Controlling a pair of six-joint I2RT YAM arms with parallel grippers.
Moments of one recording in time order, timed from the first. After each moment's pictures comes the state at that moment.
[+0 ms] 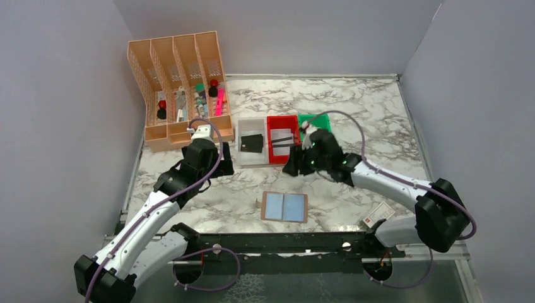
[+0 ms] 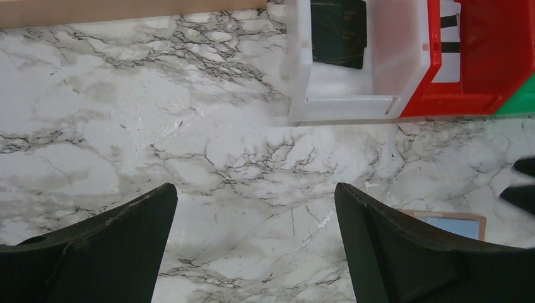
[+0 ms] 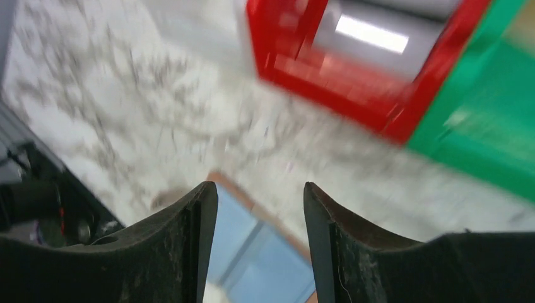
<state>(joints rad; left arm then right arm) -0.51 0.83 0.74 -0.59 -0.29 -0.46 0.61 1.36 0.85 -0.08 -0.20 0.39</state>
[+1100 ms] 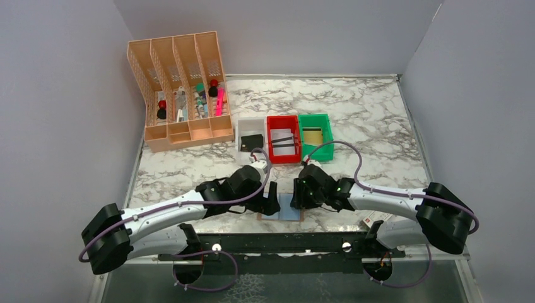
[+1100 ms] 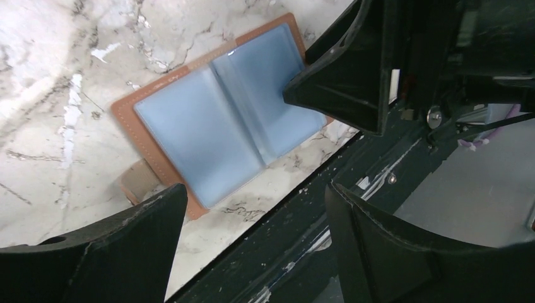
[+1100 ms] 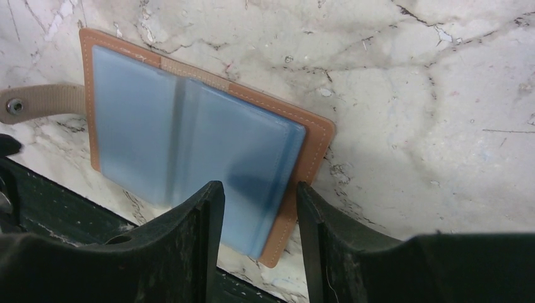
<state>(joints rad) -0.99 1.04 0.59 -0.29 0.09 -0.65 0.96 1.30 0.57 -0.23 0.06 0.78</state>
